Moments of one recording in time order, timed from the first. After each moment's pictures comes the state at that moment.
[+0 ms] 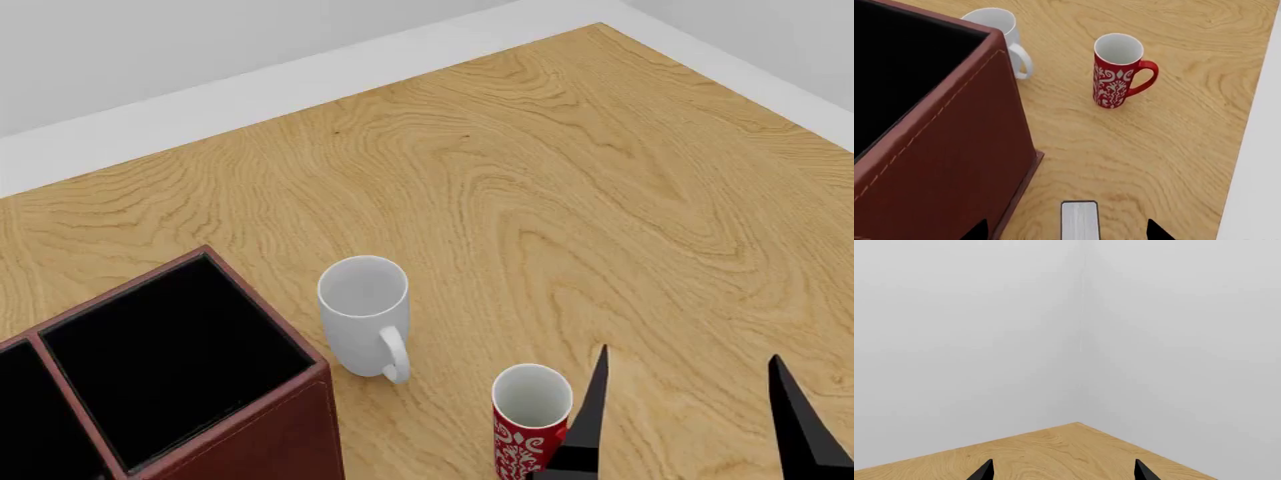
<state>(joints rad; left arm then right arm) -0.82 -0.65 1.20 0.64 -1.60 -0.52 -1.20 -0.06 0.38 -0.03 -0.87 0.32 0.46 0.38</state>
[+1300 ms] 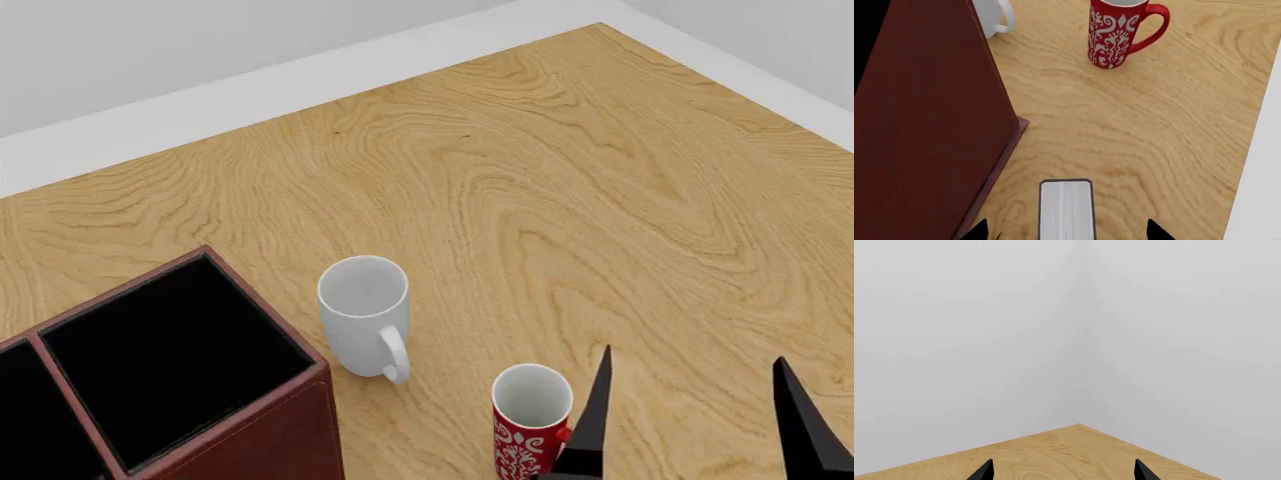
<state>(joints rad) -0.75 -0.57 1.27 0.43 -1.52 -0.51 -1.08 -0.07 0.40 -0.03 -0.88 0.35 0.44 0.41</state>
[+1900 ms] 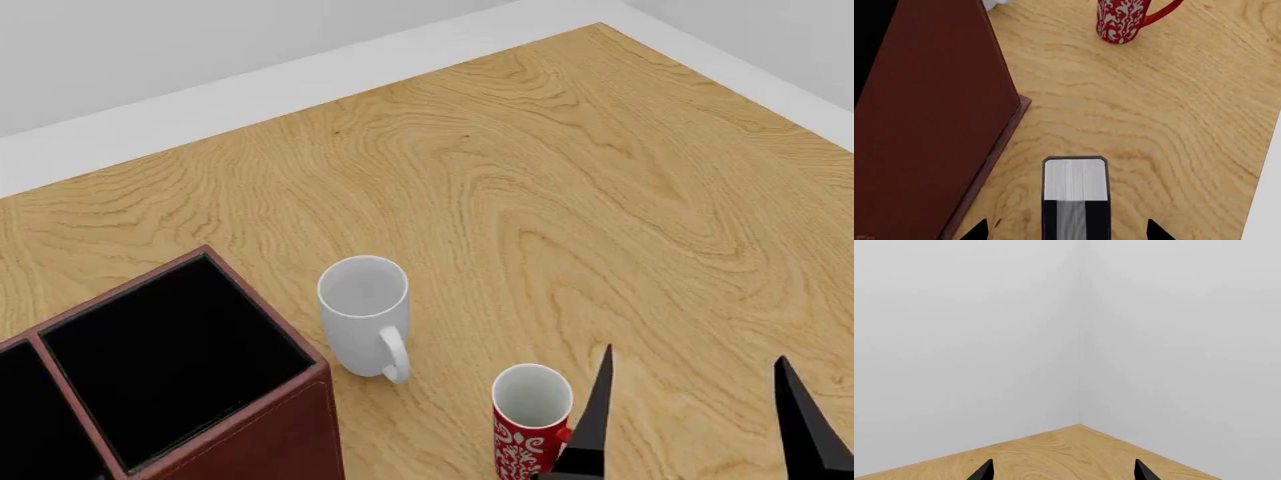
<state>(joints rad) -0.71 -0.56 1.29 0.35 -1.48 -0.51 -1.04 -0.07 0.41 -0.03 -0.88 0.37 0.44 0.42</state>
